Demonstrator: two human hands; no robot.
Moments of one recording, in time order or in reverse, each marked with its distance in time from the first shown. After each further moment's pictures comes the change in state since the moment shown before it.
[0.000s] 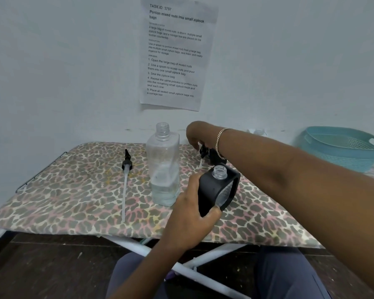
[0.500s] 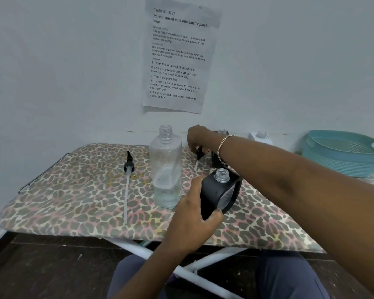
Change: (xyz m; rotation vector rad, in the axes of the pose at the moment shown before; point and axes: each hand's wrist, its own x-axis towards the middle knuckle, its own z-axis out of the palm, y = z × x) left_hand 0.000 -0.001 0.000 -0.020 -0.005 -0.002; right_hand 0.031 -0.004 0.011 0.316 0.087 0.060
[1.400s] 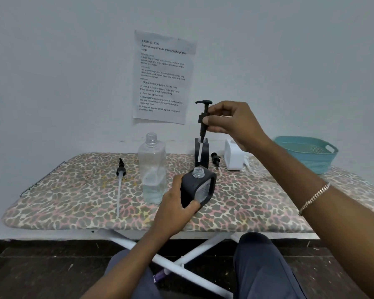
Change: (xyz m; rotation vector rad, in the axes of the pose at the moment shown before) left_hand -0.007 0.013 0.000 0.091 0.018 -0.027; right_hand -0.216 0.116 -0.016 1.516 0.630 -0.446
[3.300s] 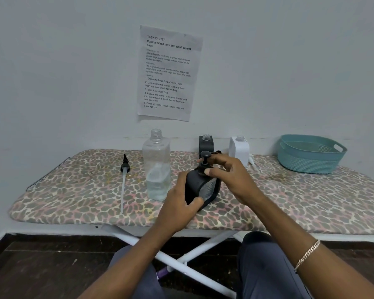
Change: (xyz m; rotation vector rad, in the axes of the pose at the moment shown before) left_hand 0.004 -0.009 0.003 -0.062 -0.012 0.049; right_hand -0.088 0.081 0.031 -0.110 -0.084 0.100
